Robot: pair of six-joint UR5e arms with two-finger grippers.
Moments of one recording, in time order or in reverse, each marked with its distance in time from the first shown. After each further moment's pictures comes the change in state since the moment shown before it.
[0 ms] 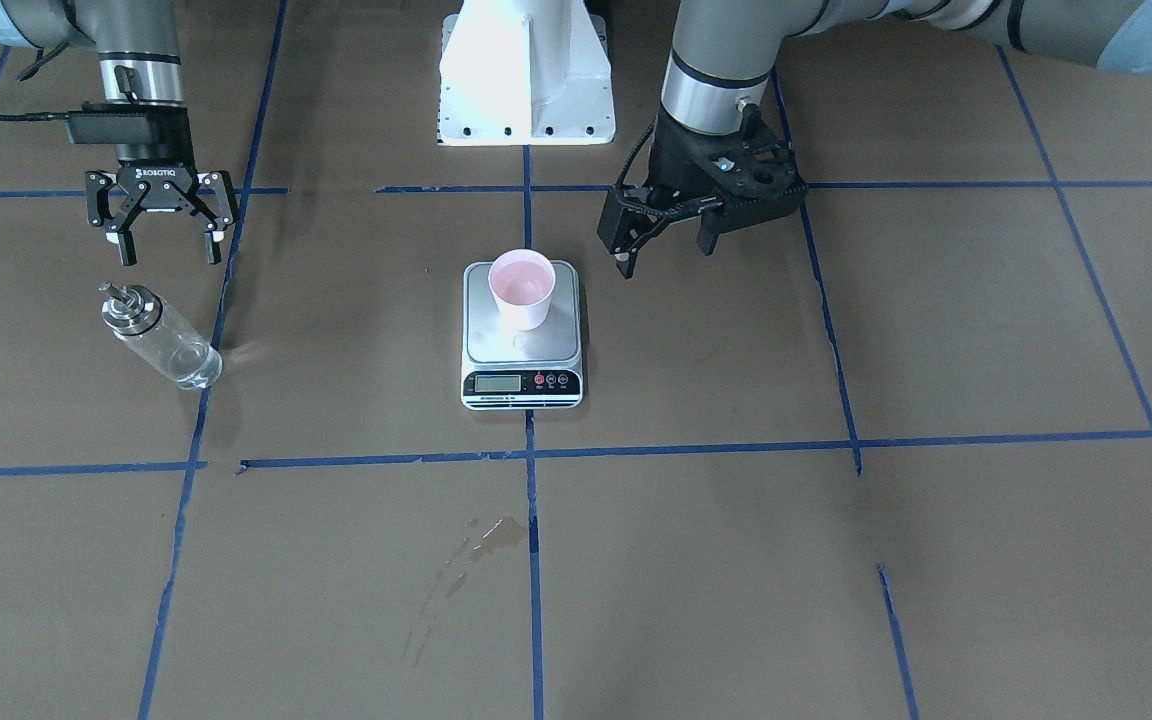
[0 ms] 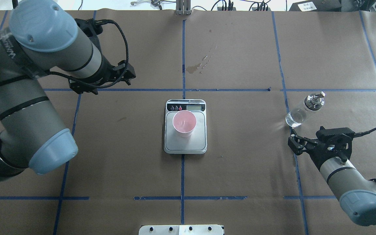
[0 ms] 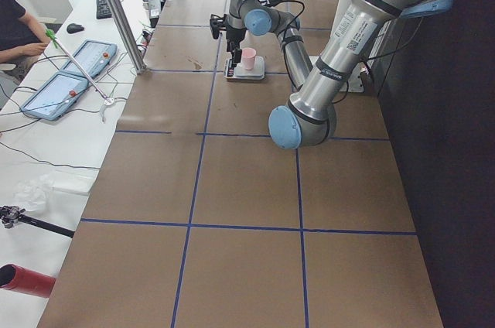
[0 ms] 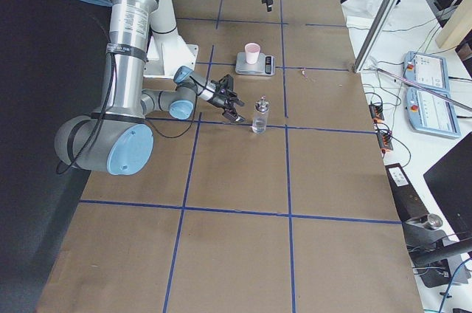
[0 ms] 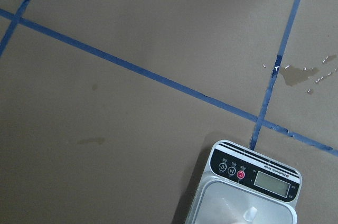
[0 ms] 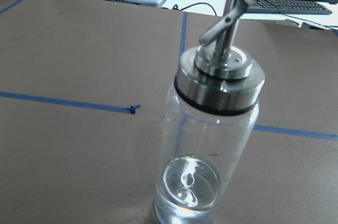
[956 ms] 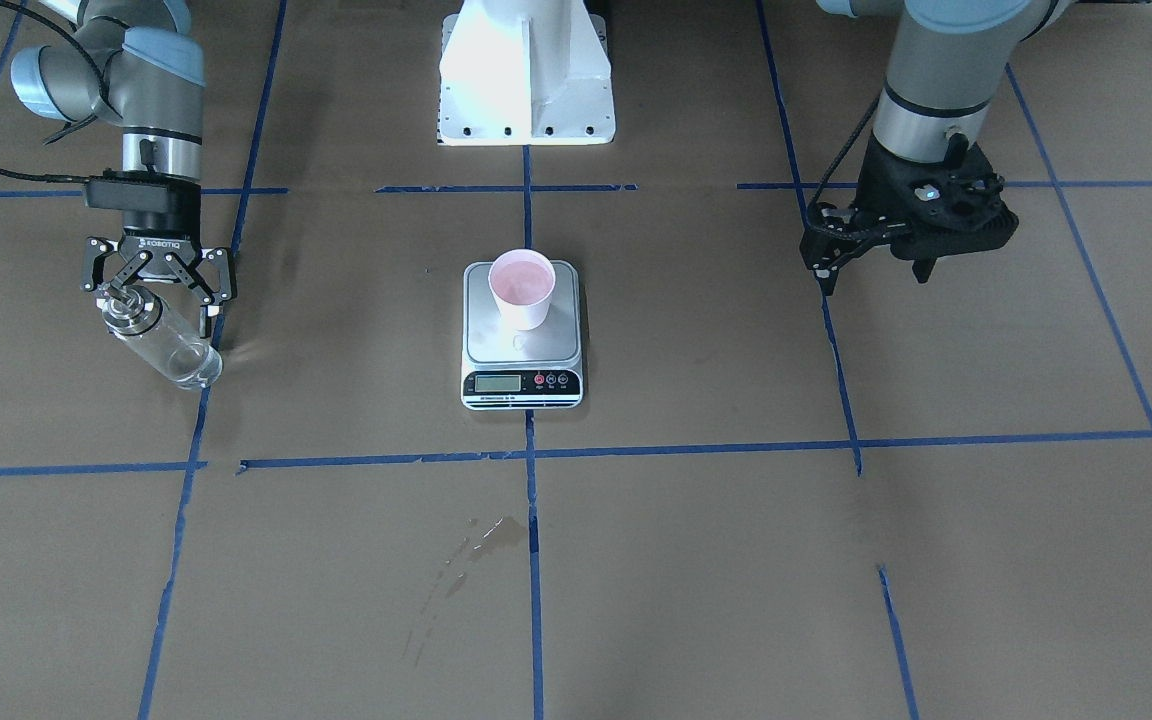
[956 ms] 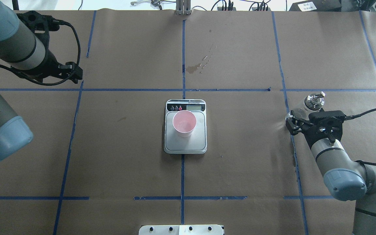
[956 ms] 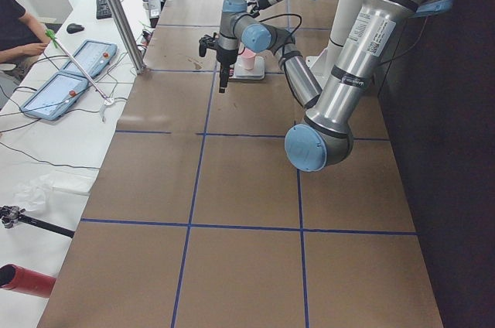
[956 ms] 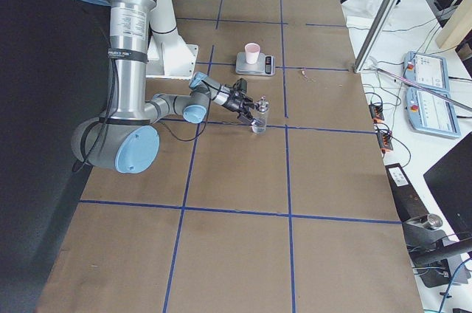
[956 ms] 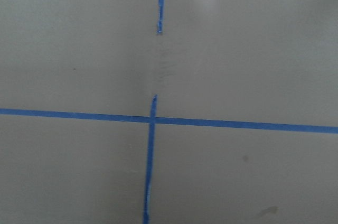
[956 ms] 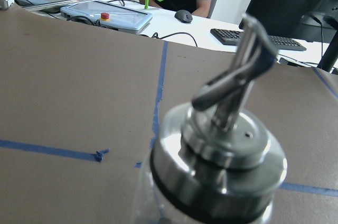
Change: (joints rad) left arm -0.130 0.177 -0.046 0.044 0.009 0.413; right arm 0.121 0.117 -0.123 0.001 -0.027 -0.085
